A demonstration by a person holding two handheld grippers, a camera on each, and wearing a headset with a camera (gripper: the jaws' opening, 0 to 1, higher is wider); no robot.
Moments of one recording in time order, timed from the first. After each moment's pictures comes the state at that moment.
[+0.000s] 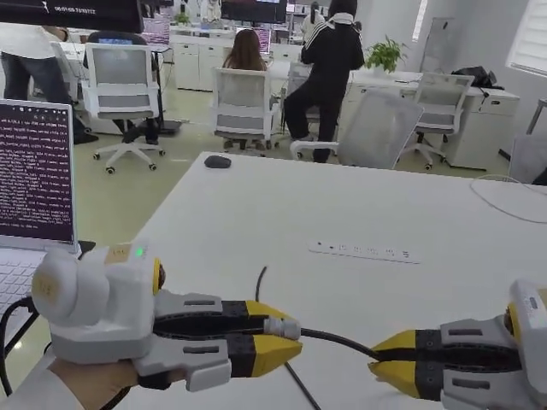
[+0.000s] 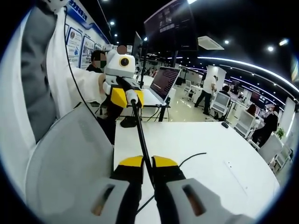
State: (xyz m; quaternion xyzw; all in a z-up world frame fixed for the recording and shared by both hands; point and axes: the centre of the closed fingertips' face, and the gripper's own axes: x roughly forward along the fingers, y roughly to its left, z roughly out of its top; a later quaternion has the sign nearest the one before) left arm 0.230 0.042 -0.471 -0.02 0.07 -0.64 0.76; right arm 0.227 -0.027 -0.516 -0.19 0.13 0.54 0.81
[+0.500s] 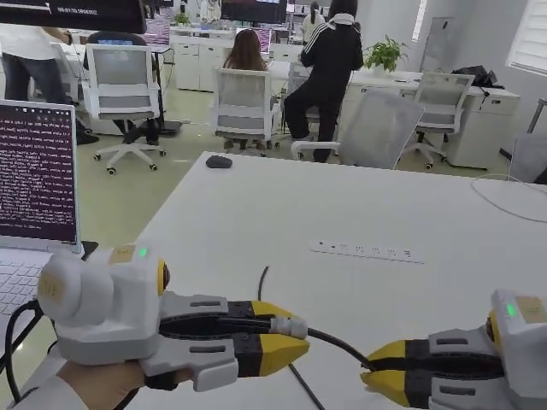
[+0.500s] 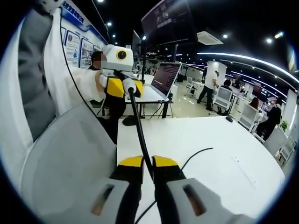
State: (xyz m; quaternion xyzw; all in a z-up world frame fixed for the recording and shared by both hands) left arm 0.226 0.040 -0.468 -0.04 0.07 -0.65 0.76; right arm 0.231 -0.015 -0.540 -0.17 0.15 0.54 0.81
